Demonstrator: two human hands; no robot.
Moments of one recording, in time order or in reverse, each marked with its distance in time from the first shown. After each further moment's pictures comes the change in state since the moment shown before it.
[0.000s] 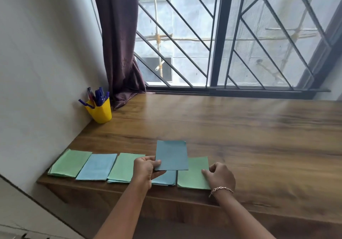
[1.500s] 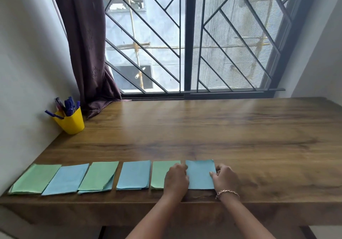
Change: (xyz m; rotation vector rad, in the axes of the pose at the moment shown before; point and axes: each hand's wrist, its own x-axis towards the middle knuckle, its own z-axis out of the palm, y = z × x) left_hand -0.021 -0.085 0.118 1.121 -0.191 0.773; right_hand 0.024 0.081 -0.046 -0.075 0.210 0.006
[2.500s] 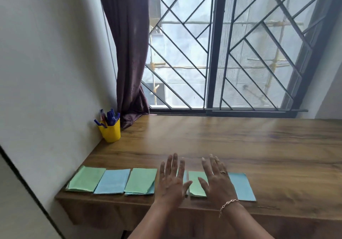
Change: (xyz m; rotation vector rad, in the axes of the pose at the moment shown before) left_hand -0.021 -0.110 -0.084 0.496 0.250 0.355; right_hand -0.066 -0.089 0.034 -0.246 0.176 -0.775
